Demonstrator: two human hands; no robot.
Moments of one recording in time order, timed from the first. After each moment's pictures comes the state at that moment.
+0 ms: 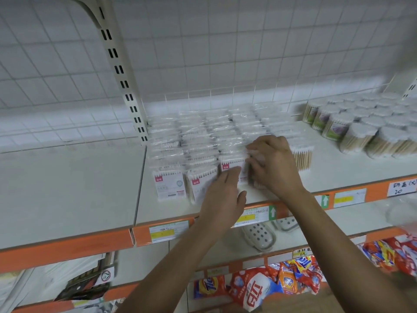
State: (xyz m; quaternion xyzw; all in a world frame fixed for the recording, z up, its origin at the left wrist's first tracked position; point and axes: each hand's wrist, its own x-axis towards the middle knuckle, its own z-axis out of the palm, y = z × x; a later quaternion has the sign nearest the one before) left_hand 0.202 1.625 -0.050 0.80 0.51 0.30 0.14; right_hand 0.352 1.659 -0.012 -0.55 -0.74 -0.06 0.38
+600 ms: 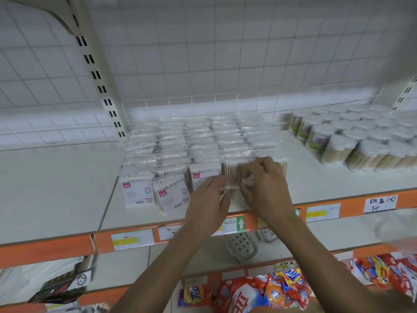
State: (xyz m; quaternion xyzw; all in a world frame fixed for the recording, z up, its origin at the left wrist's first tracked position) left_hand 0.246 1.629 -0.044 0.76 0.53 0.35 0.11; right_hand 0.392 1.636 -0.023 -0.58 -0.72 -0.06 0.37
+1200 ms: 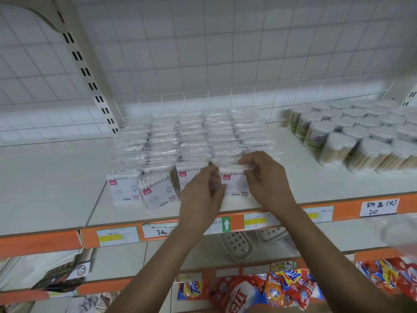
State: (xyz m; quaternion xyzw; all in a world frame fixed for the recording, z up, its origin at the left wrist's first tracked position) left_hand 0.272 1.630 -0.036 0.68 0.58 0.42 0.14; right_hand 0.431 1.659 -0.020 -0.52 -0.72 0.11 0.44
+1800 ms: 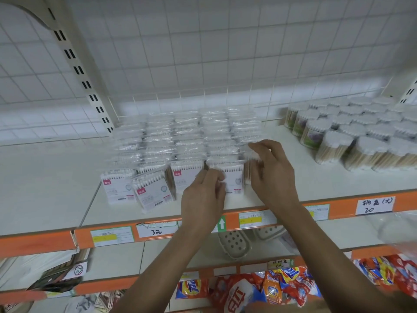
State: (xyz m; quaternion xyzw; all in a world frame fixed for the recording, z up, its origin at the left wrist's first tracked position) left_hand 0.286 1.632 -0.051 0.72 0.55 0.44 -0.01; right_hand 0.442 1.661 -0.021 -0.54 -0.70 -0.03 0.46
